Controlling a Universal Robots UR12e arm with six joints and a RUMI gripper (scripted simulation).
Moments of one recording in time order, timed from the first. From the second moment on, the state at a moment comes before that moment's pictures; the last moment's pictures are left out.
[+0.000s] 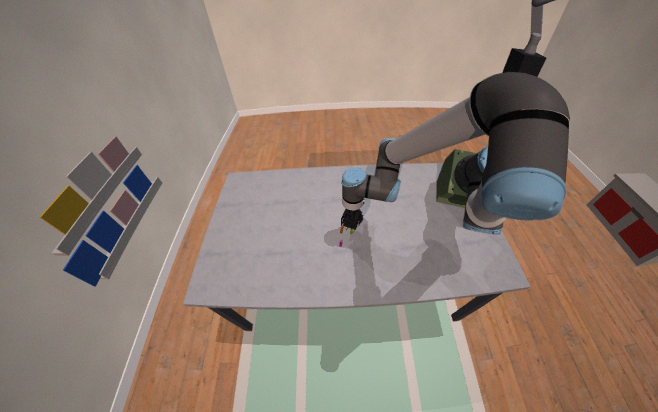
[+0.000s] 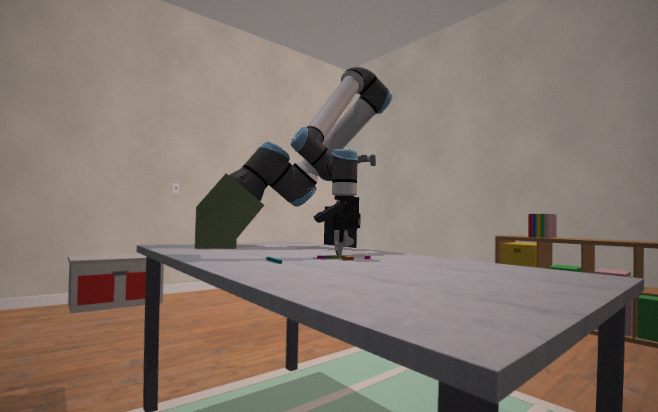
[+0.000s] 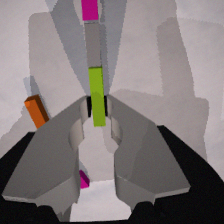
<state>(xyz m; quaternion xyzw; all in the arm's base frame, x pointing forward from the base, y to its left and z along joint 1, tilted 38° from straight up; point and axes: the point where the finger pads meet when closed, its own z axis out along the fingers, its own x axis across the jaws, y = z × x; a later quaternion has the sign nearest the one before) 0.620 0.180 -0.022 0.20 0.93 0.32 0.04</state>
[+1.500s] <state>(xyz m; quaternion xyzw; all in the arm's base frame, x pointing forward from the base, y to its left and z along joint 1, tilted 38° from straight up) 0.611 0.140 0.032 0.20 0.93 0.32 0.05</state>
